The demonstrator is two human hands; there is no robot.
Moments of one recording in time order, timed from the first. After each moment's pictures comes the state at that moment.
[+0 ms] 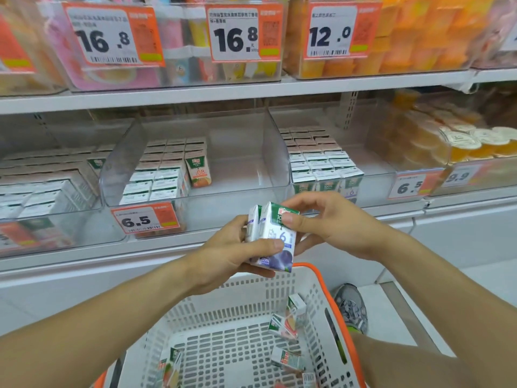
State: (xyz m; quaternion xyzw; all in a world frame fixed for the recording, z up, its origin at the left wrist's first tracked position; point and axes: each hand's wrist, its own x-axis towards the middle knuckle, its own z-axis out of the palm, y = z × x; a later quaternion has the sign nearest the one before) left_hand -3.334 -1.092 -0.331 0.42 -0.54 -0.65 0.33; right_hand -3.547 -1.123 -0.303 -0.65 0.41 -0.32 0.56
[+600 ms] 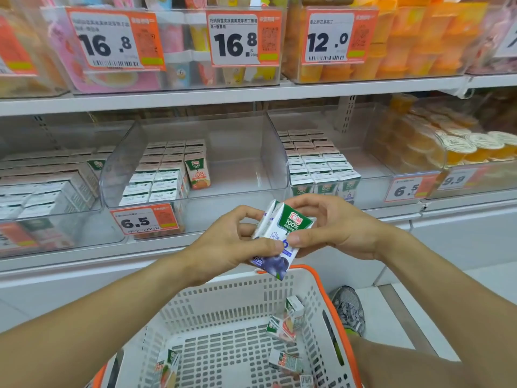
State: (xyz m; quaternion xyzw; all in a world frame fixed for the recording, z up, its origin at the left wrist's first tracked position) left_hand -3.336 -1.091 -0.314 0.46 -0.58 -0.58 0.34; right_hand -3.563 -1.131 -0.307 -0.62 0.35 -0.27 0.65
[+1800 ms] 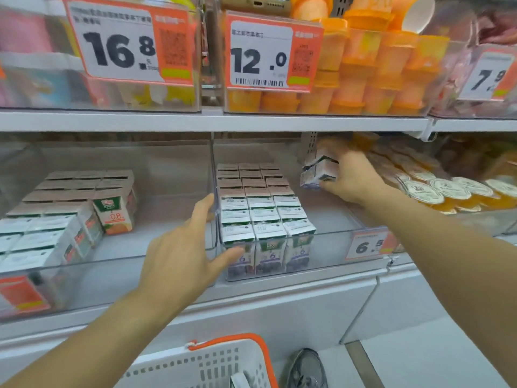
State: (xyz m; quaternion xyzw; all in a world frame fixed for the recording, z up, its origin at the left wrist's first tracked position) left_hand -3.404 -1.208 -0.342 0.63 -0.72 0.03 0.28; right_hand -3.711 -1.348 -0.278 -0.78 0.55 -0.28 -0.03
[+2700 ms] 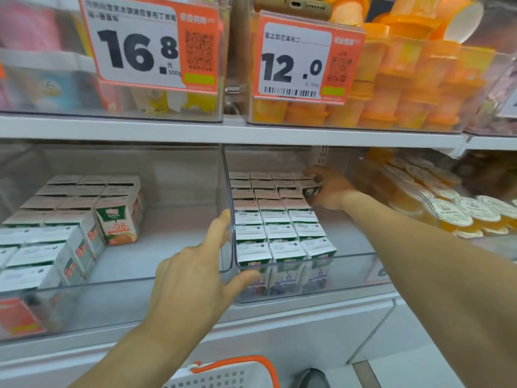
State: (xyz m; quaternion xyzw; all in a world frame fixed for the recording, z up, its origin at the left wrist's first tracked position) left_hand -3.404 -1.209 -0.342 0.64 -0.71 -0.03 0.29; right_hand -3.677 -1.429 -0.319 -0.70 0.65 -0.22 0.18
